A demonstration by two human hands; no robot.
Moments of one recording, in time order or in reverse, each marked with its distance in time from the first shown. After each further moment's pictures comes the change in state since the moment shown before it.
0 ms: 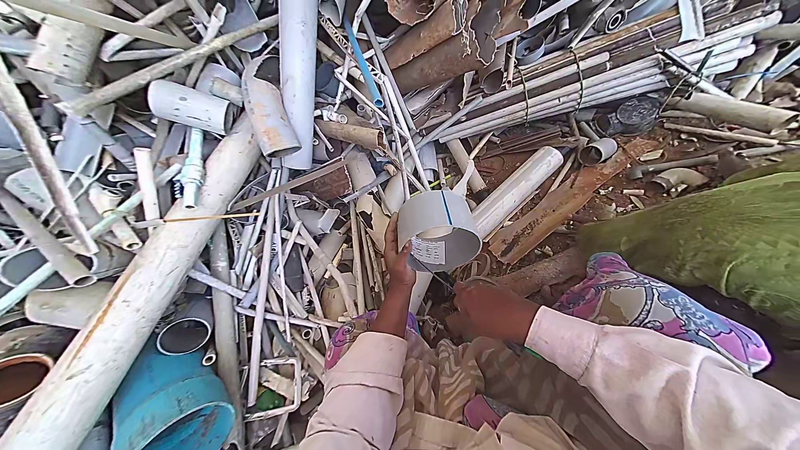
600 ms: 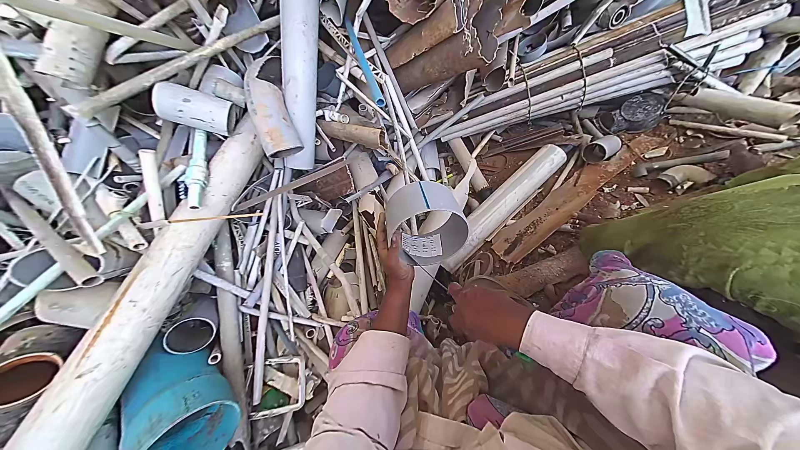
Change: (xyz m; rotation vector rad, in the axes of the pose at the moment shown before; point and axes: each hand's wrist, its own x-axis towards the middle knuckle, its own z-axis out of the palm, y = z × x) left_hand 0.010 0.003 -0.004 -0.037 0.165 -0.016; right_hand 0.004 -0.014 0.006 0.030 0.010 0.026
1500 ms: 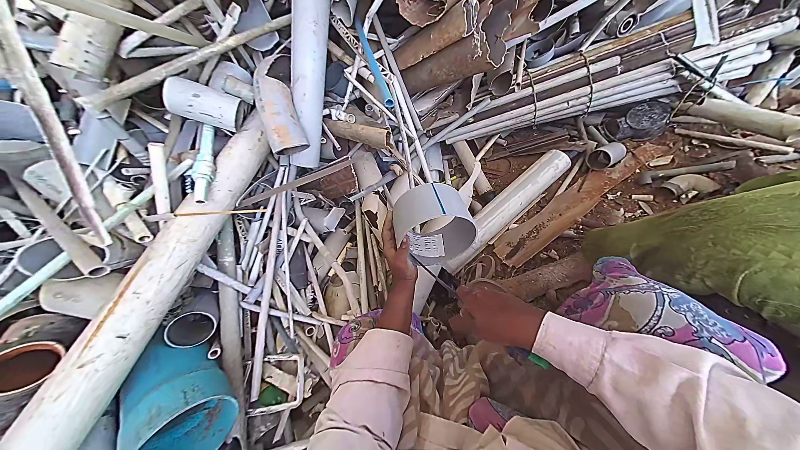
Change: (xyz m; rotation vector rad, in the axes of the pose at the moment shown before) left_hand 0.001 -0.003 0.000 0.064 -0.050 0.118; right_hand -0.006 0.006 -0.006 0.020 -0.039 -0.024
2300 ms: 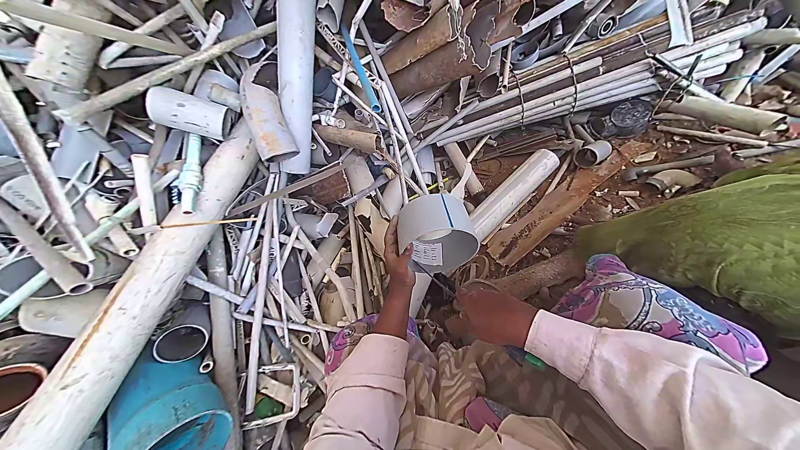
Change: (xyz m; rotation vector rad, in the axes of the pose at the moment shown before) left_hand -0.007 -0.007 0.004 -0.012 -0.123 -0.047; right_hand -0.004 0.008 -0.002 -0.026 -0.022 0.041
